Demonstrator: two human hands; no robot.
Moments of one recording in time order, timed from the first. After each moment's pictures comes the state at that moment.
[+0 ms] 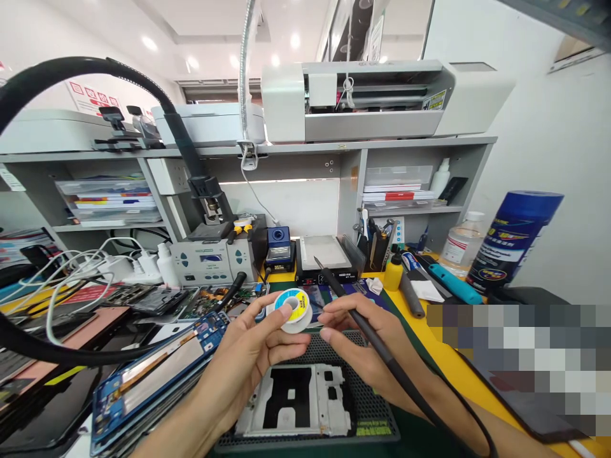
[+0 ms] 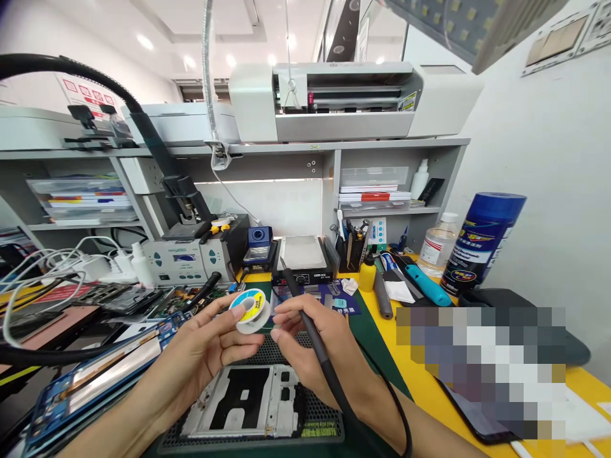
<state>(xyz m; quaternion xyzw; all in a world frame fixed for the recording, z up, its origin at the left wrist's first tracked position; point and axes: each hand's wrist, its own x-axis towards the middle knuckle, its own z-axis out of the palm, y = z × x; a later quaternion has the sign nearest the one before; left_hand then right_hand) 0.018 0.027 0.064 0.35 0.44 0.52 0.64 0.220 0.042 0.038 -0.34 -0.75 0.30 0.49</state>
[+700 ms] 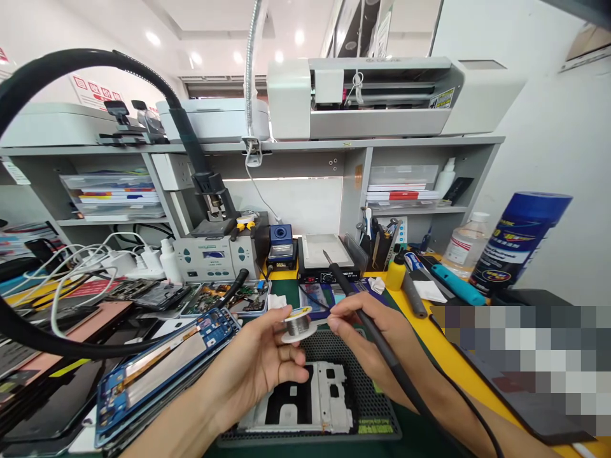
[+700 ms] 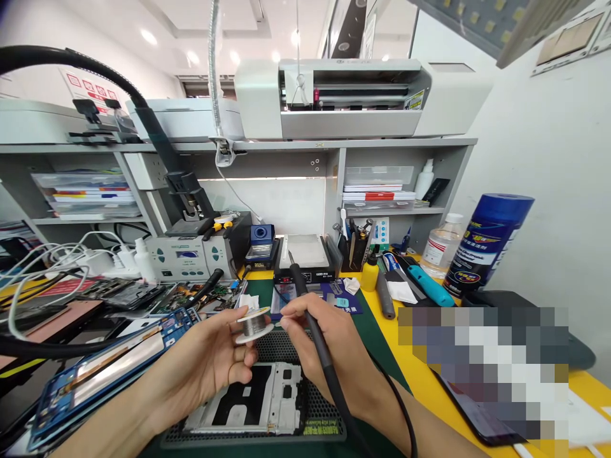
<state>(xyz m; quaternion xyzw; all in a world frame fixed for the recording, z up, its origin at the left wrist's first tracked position) 0.011 0.035 0.048 0.27 0.36 0.44 0.77 0.224 0.041 0.040 -0.36 -0.78 0.19 0.48</state>
